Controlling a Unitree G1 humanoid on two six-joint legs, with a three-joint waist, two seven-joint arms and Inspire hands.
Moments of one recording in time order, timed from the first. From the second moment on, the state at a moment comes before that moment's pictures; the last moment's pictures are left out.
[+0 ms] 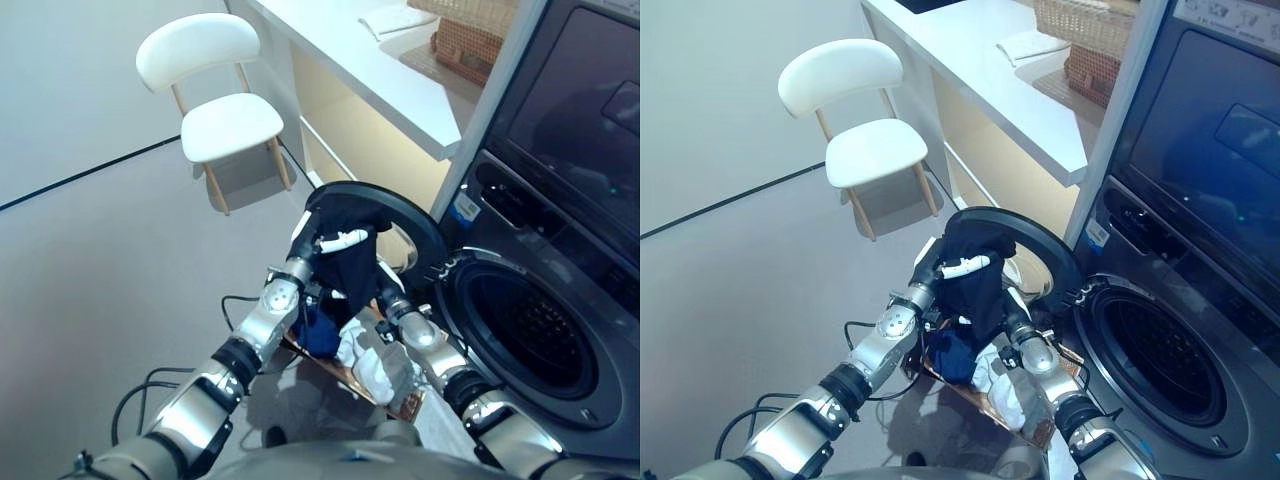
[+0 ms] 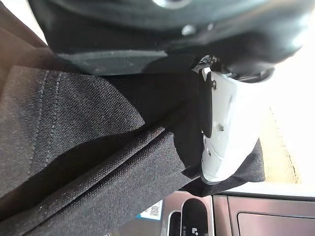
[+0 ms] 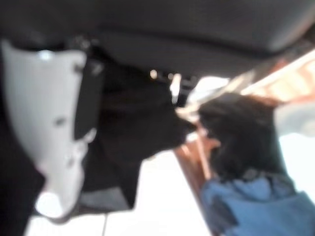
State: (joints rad) left arm -0.46 0.07 -0.53 0.62 -0.36 -0.22 0.13; right arm -0.29 -0.28 0.44 0.76 0.29 -0.18 -0.05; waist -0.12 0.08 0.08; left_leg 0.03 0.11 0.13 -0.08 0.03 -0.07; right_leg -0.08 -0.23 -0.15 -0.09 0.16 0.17
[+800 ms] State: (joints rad) left arm -0.43 0.07 -0.53 0.58 -0.41 -0.22 0.13; right arm -0.33 -0.25 0.47 0.76 0.36 -0.18 -0.04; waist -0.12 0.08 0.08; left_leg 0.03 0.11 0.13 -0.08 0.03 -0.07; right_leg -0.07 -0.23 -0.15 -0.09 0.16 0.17
